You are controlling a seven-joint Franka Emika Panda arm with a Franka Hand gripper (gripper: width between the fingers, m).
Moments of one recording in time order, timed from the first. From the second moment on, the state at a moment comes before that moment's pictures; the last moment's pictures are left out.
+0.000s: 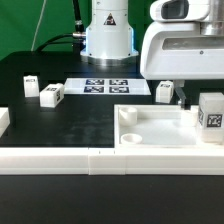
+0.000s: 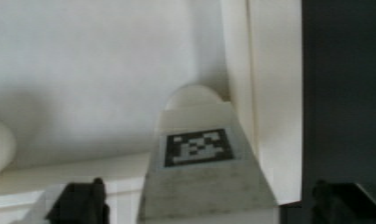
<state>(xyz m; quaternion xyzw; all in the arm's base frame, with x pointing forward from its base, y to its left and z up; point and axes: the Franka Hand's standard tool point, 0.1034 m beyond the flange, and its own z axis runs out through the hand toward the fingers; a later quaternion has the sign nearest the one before) 0.635 0.119 0.077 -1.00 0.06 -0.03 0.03</state>
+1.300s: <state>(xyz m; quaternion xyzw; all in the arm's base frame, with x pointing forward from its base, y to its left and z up) 0.634 0.118 0.076 -0.89 0.45 -0.01 0.04</state>
